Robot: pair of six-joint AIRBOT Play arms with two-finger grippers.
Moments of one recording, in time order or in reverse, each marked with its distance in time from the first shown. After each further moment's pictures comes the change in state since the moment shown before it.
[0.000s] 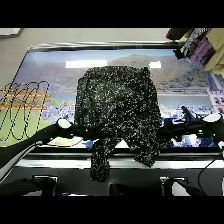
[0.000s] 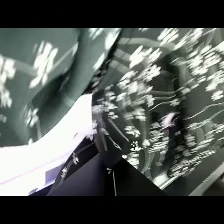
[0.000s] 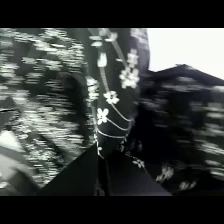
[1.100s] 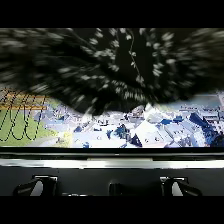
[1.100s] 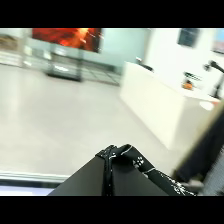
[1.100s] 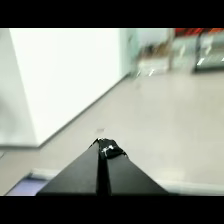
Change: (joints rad) left arm 0.748 0.774 0.978 0.522 -0.186 -0.177; right arm -0.001 0.404 1.298 -0.026 -0.303 0.098
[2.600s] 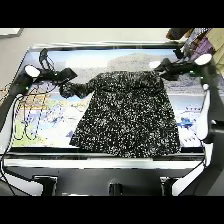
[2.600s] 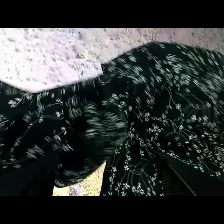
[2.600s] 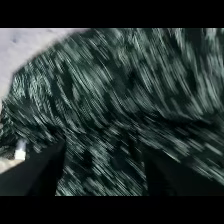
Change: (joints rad) left arm -0.305 -1.127 -0.048 -0.028 0.085 0.039; right arm 0.149 -1.162 0.012 -0.045 0.192 0.076
